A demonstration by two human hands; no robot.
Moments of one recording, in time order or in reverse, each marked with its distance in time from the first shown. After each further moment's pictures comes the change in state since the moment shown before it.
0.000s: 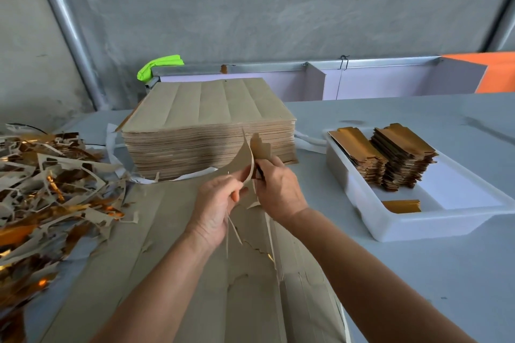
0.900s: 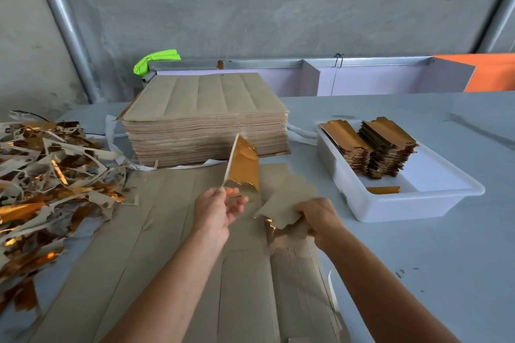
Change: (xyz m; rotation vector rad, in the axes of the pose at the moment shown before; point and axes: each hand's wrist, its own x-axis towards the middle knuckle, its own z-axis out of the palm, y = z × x) left_hand -0.033 -0.018 0.003 -0.056 0.380 -0.291; right_hand -0.074 0.049 -0.026 0.693 -0.011 0.953
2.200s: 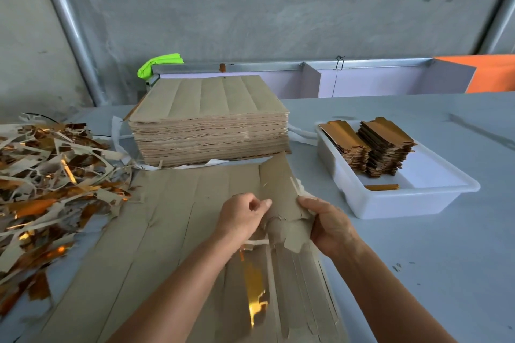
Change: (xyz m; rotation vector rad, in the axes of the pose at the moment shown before) left_hand -0.017 -0.019 0.006 1.128 -0.225 0.454; right_hand -0.017 0.012 -0.014 0.612 -0.276 0.038
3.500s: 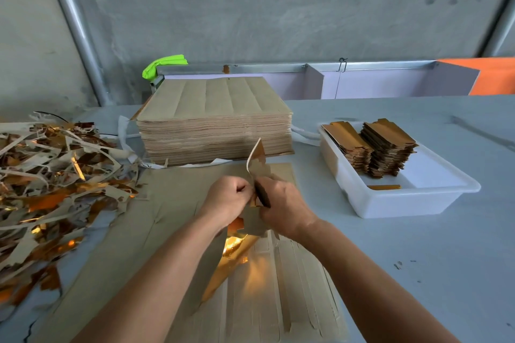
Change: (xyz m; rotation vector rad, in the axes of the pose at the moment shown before) left_hand -0.004 0.012 -0.047 -0.115 -0.052 -0.029; right_hand -0.022 0.000 0.069 -1.506 -0.243 -0.788
